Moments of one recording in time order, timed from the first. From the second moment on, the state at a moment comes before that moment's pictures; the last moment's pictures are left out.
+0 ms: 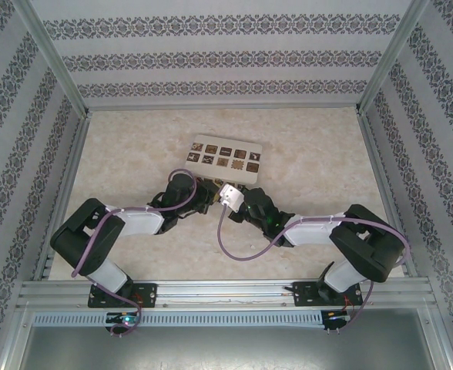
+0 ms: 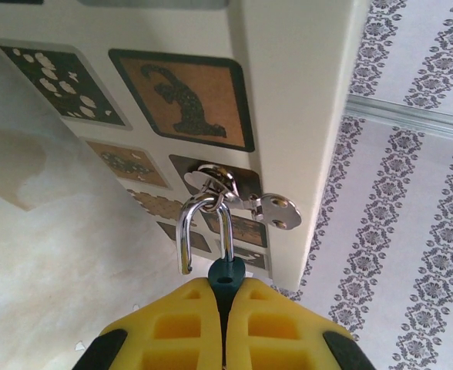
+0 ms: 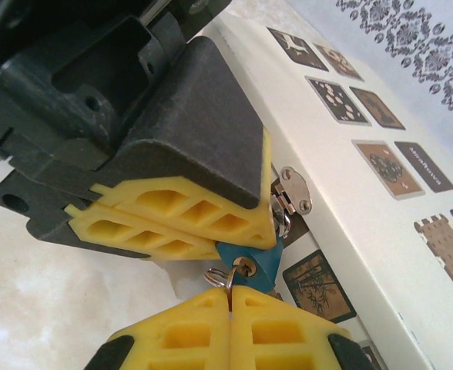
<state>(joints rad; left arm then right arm) -0.60 1.59 0.59 0.57 0.21 -1.62 0.84 1.53 0.53 0.58 0.11 -0.36</state>
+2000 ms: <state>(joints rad) -0.63 1.51 0.53 0.54 0.20 -1.50 0.88 1.68 0.39 0.92 0.19 -0.05</state>
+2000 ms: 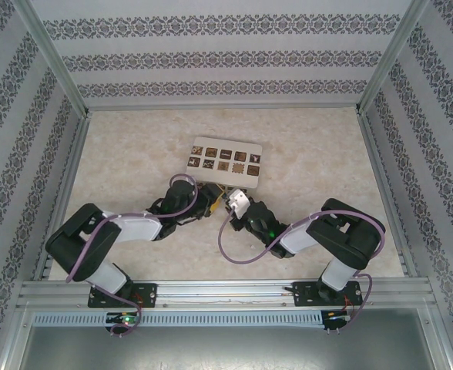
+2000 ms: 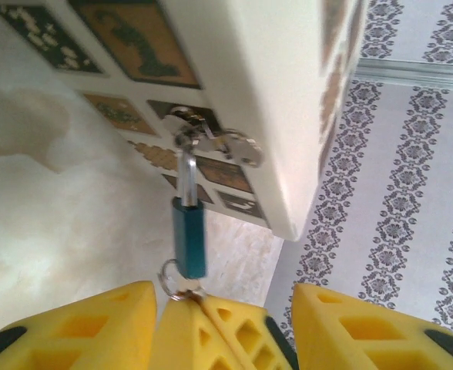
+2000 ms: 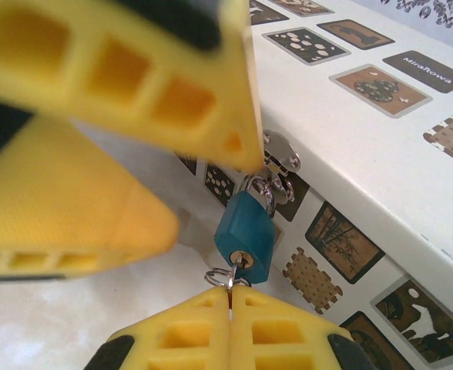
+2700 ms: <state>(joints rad) -0.61 0.96 0.55 -0.05 -0.14 -1.14 0.83 1.73 0.27 1.18 0.14 0.45</state>
